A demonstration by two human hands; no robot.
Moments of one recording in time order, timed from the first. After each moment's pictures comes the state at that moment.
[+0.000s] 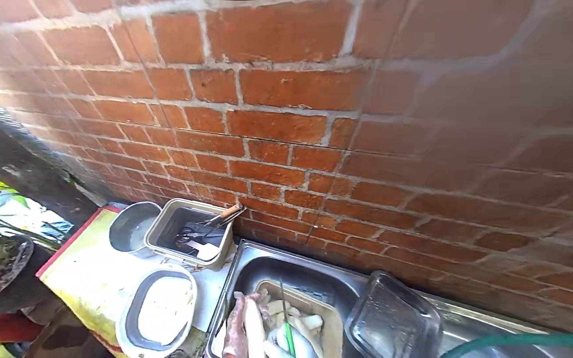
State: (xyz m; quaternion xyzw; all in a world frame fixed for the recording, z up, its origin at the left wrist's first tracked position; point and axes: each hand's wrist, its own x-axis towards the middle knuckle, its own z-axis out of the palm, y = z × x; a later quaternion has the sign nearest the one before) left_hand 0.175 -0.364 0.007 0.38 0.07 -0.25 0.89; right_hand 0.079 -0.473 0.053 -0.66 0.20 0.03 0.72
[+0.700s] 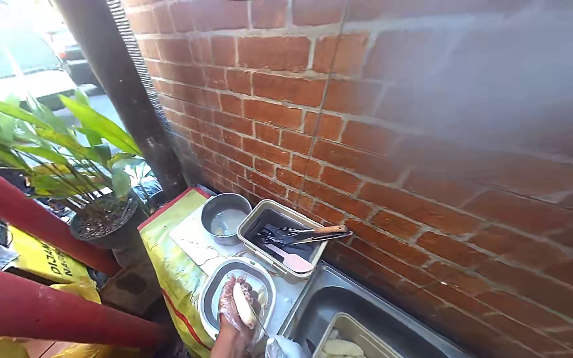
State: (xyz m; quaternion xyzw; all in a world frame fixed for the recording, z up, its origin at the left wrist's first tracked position) left_hand 0.279 -0.177 0.038 0.18 0.22 -0.10 0.95; right_hand 0.176 -0.319 0.047 -0.81 -0.08 0.07 0.58
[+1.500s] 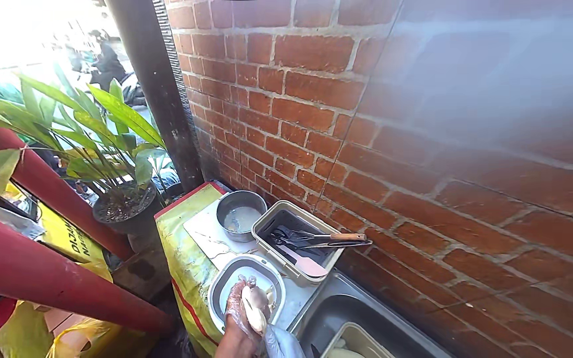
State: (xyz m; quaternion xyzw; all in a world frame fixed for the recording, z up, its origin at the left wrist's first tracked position) left_hand 0.258 -0.170 0.060 0.14 0.23 -0.12 0.96; right_hand 0.195 -0.301 0.041 -0.87 -0.08 0.14 0.47
